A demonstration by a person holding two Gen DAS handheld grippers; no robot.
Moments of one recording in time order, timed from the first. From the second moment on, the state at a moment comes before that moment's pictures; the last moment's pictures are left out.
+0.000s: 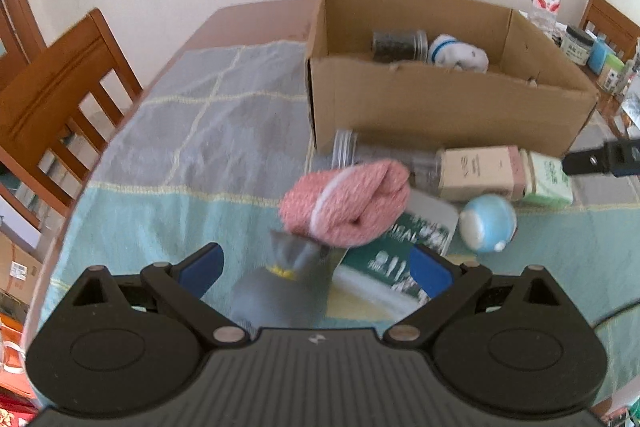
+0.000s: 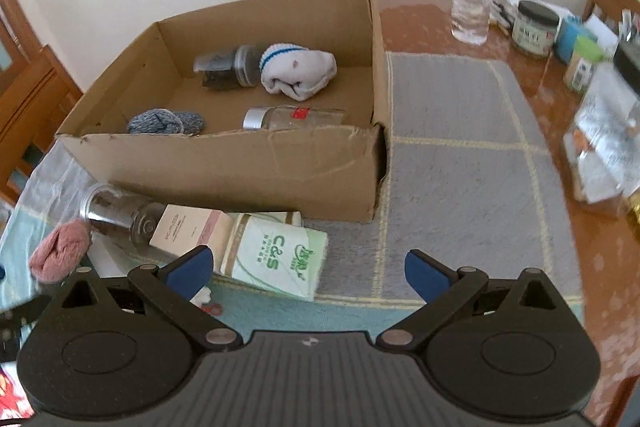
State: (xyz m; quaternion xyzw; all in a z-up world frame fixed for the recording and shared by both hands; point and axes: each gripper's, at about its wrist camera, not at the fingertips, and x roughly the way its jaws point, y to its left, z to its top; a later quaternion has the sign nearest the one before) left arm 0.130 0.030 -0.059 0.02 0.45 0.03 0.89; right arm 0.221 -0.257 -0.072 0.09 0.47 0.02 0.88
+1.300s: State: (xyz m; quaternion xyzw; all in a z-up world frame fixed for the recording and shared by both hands) left arm 0.108 0.115 -0.089 0.03 0.52 0.06 0.85; right arm 0.220 -0.258 -0.110 0.07 0.53 -0.02 0.85
